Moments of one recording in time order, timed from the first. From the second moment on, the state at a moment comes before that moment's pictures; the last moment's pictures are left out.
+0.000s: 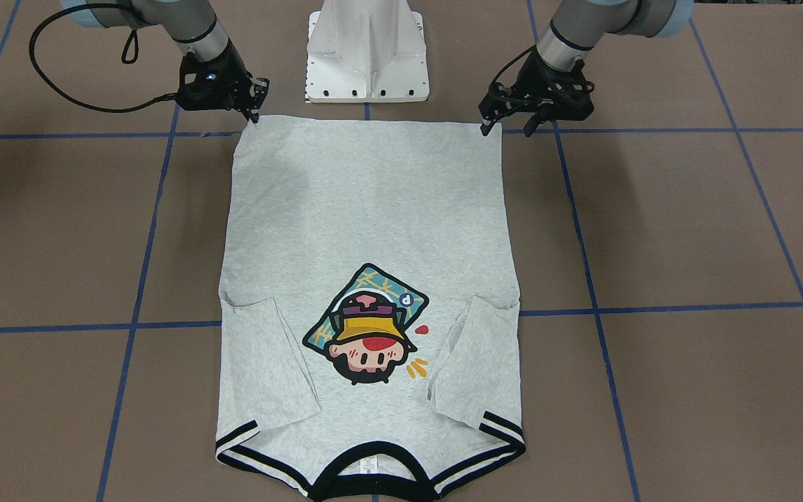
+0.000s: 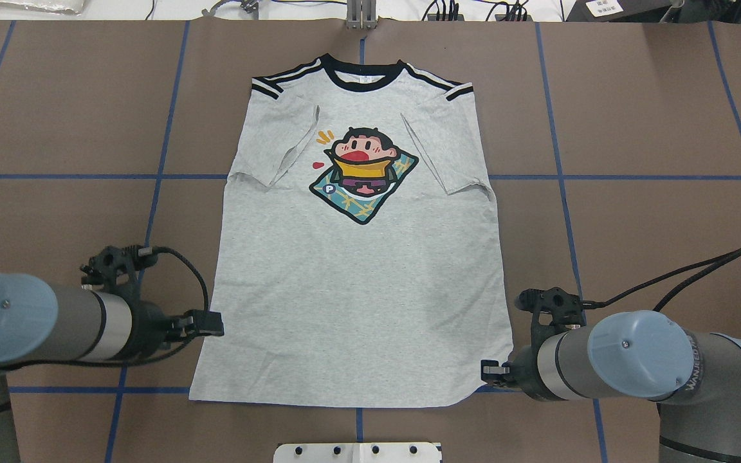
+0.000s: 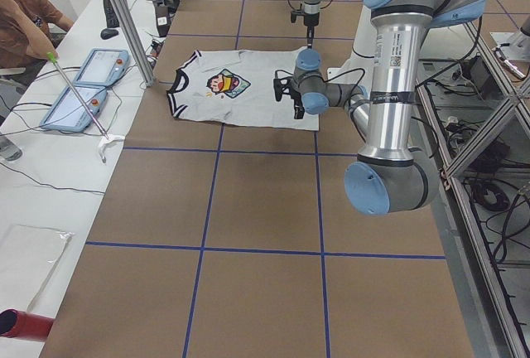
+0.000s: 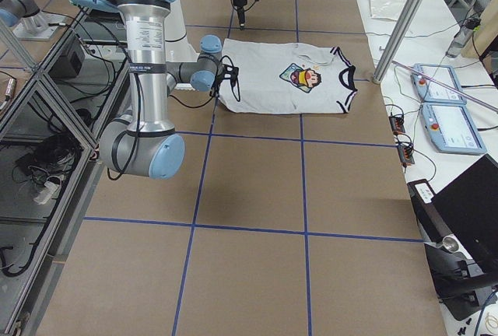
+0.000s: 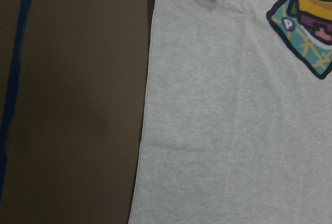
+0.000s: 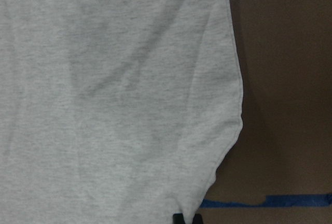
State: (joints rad) left arm -0.34 -1.61 -2.10 -2.02 -1.78 -1.58; right arm 0.25 -1.51 2.13 -1.26 1.80 1.53
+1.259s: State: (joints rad) left arm -0.21 -1.60 -2.06 -1.94 -1.71 -1.71; right arm 0.29 -1.49 2.13 -1.26 1.82 1.53
